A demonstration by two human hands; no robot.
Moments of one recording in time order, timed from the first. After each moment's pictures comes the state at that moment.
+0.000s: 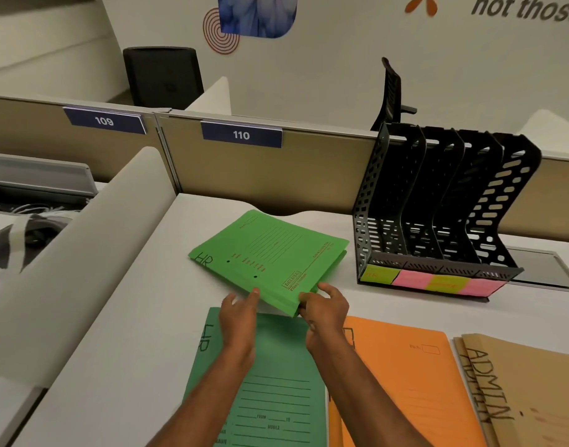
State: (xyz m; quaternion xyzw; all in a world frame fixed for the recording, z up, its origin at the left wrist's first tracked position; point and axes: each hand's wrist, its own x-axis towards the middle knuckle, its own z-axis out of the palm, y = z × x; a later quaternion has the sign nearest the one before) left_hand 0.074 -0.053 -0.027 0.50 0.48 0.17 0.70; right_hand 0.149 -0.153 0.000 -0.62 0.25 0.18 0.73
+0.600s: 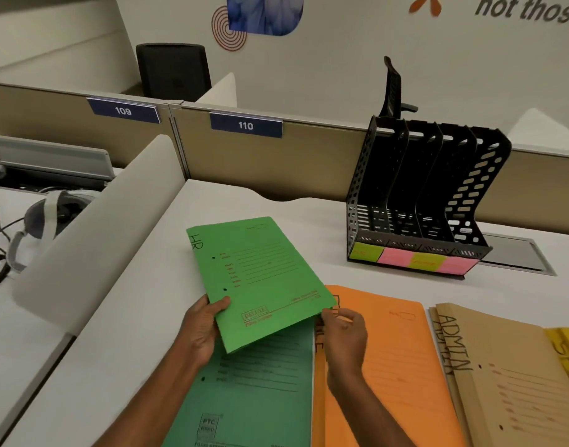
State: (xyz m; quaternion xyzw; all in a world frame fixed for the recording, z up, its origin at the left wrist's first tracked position) left_hand -0.032 -0.039 -0.018 0.40 0.42 0.12 0.81; right_hand 0.051 -0.258 0.008 -0.74 0.18 0.10 0.64
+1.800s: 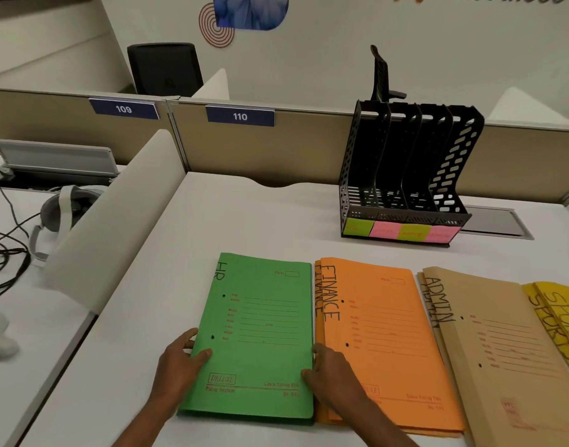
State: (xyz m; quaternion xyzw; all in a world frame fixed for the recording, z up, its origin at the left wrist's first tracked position) left_hand -0.174 -0.063 -0.040 0.76 0.43 0.05 0.49; right_hand -0.040 -0.318 -0.021 -0.89 -0.15 0.32 0.28
